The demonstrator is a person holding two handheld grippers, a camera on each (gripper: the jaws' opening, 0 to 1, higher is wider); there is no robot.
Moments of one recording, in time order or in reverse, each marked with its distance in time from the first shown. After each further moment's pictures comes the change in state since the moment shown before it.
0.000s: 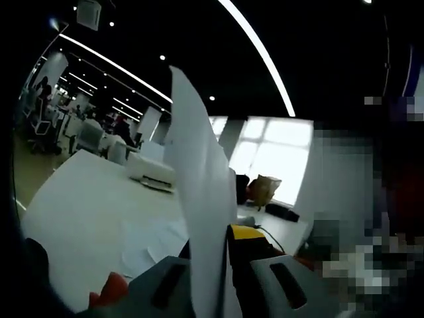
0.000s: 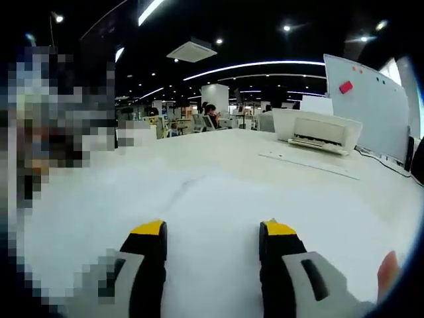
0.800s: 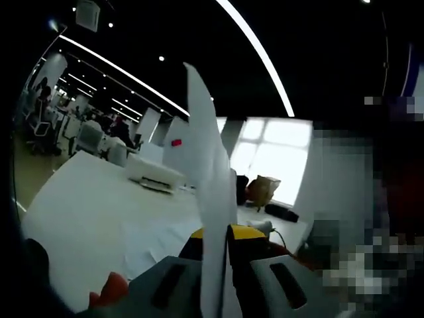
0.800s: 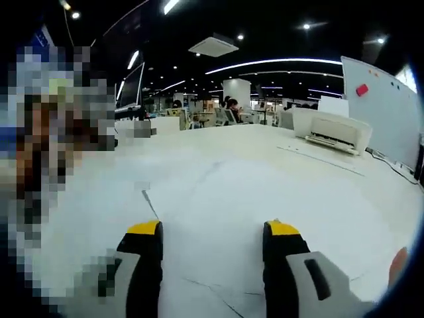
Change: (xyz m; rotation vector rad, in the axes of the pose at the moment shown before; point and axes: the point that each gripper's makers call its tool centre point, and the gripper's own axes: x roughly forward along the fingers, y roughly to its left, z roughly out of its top) left arm -0.003 -0.005 0.002 0.005 -0.008 -0.003; right arm -0.067 0.038 -0.020 -0.062 0.042 0.146
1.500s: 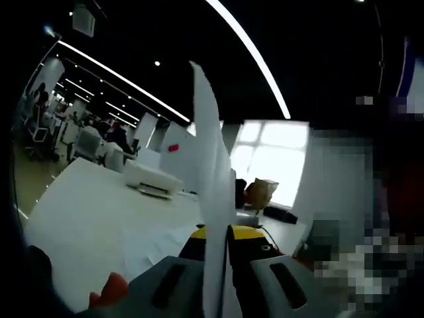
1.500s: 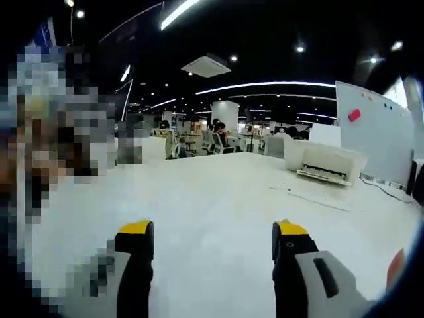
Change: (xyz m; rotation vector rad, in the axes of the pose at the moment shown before) left arm -0.004 -0.009 0.014 0.025 -0.018 -0.016; right arm 0.066 -0.021 0.086 0.055 -0.200 -0.095
